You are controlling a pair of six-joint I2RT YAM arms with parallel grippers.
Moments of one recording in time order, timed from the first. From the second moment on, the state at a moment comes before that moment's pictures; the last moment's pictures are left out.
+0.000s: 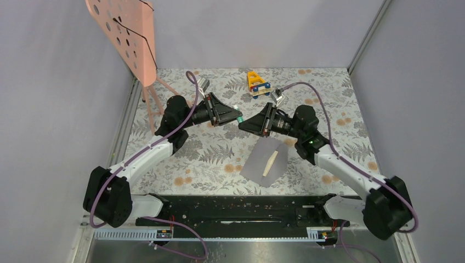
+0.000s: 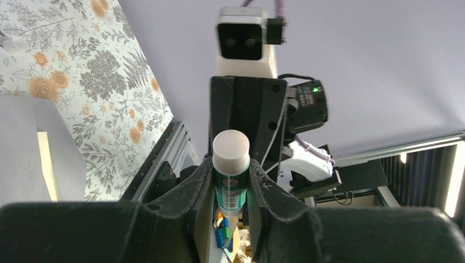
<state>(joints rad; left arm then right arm) -0.46 1.29 0.86 0.52 0.78 -1.31 0.54 1.25 0.72 0.64 -0.71 1.35</state>
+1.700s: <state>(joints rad) -0.44 1.42 0.94 0.69 0.96 -1.41 0.89 1.10 1.03 -0.21 -0.16 0.61</state>
